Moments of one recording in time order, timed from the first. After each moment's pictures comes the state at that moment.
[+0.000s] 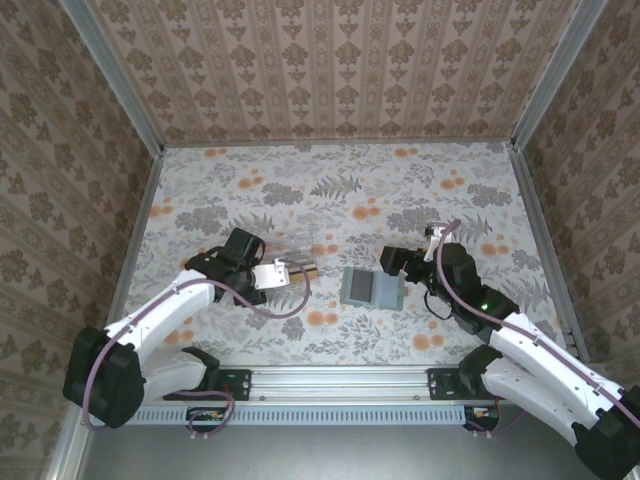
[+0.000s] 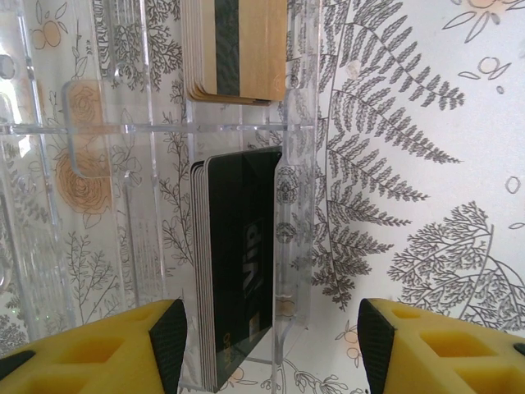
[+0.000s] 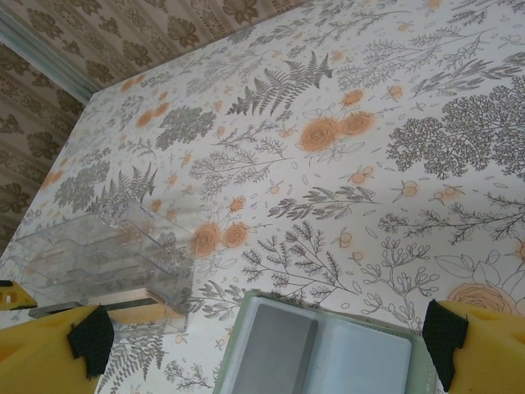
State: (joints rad) left arm -0.54 1.15 0.70 -0.71 -0.02 0.91; right arm 0.55 0.76 0.51 -0.20 0.12 0.60
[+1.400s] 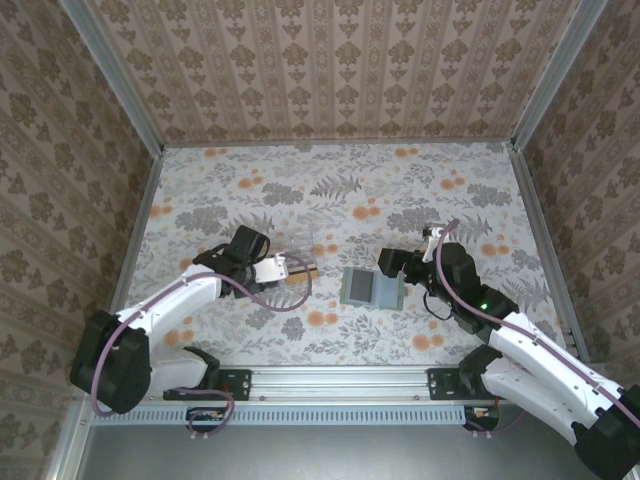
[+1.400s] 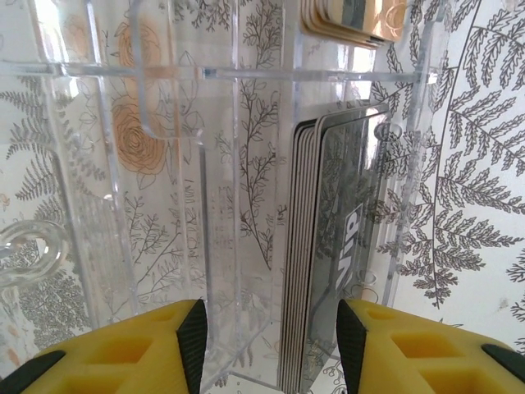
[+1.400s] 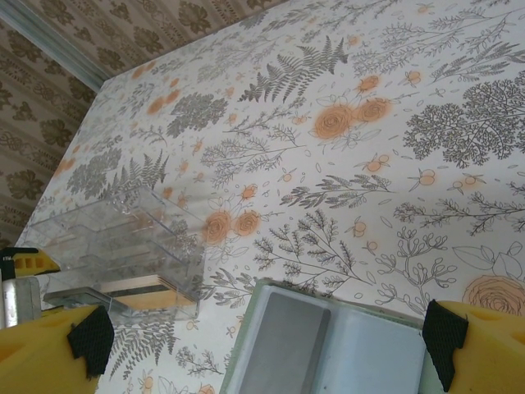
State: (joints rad) left arm -0.55 1.23 0.71 -0.62 -0.19 0.91; right arm 0.55 0.77 0.51 -0.20 0.07 0.61
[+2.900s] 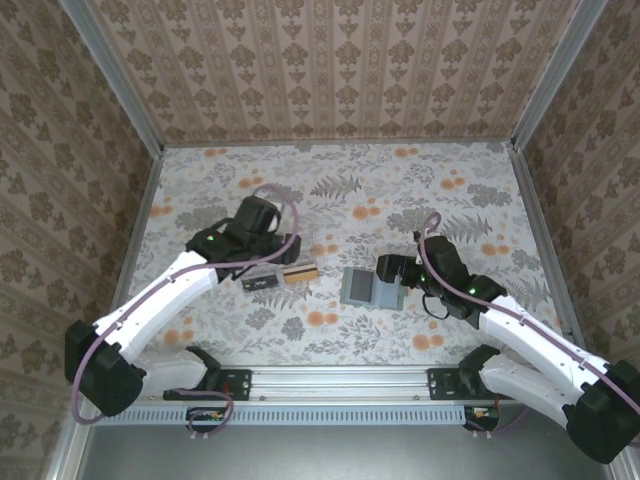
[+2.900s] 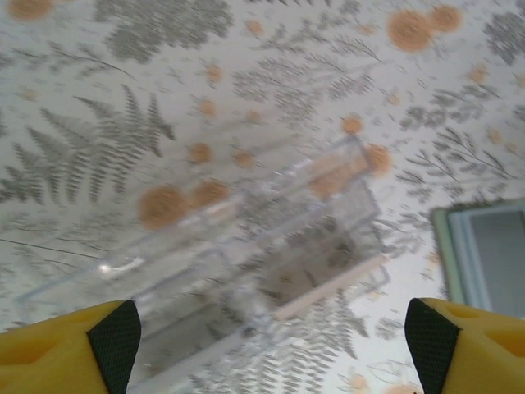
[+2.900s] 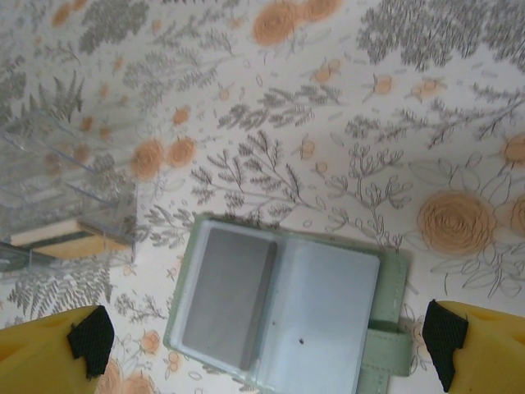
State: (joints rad) left arm -0.71 1.22 1.03 -0.72 -0.15 -0.34; right arm 0.54 0.93 0.58 -0.39 0.05 0.62
